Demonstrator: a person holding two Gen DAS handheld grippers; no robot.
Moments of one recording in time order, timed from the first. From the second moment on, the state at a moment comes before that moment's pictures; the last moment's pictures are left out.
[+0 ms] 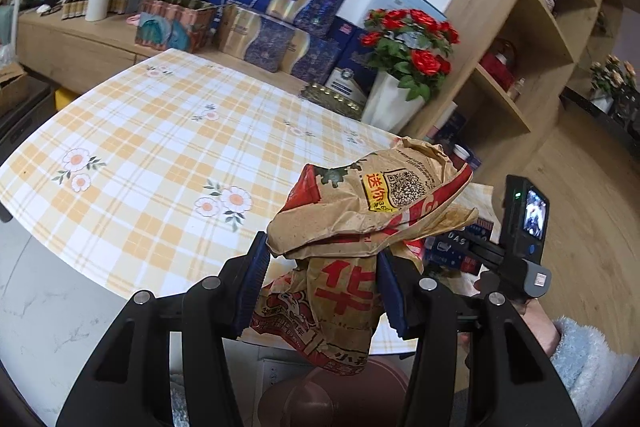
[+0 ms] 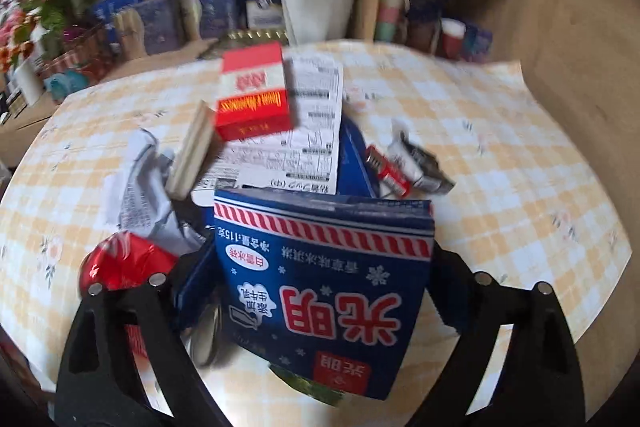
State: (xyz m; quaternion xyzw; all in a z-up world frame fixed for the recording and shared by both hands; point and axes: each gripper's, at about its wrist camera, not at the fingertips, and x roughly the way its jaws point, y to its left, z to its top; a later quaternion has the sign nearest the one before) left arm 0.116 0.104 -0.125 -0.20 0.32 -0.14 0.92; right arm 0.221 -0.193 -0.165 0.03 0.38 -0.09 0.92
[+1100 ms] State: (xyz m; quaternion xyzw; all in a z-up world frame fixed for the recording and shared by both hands) left arm 0.051 -0.043 -0.242 0.01 0.48 -0.30 0.83; right arm -0.016 -0.287 -0.200 0.17 0.32 -0.03 0.93
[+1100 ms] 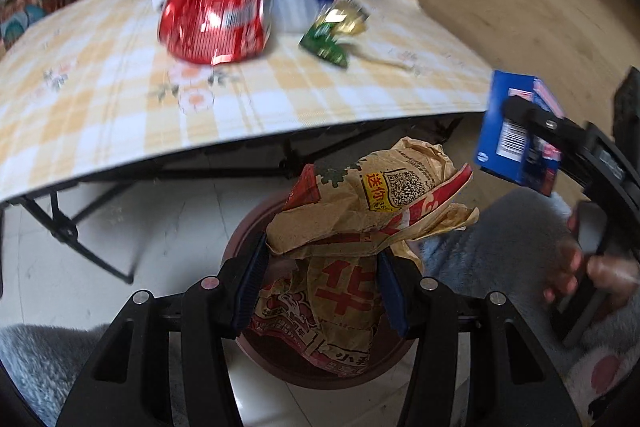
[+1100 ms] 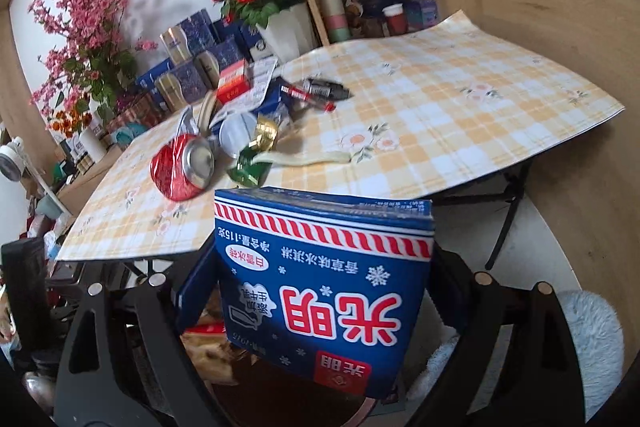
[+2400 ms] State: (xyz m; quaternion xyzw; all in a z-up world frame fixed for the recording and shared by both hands) left arm 0.032 0.043 -0.152 0.03 0.27 -0.09 0.96; right arm 0.023 -0.222 -0.256 0.06 0.46 0.07 0.88
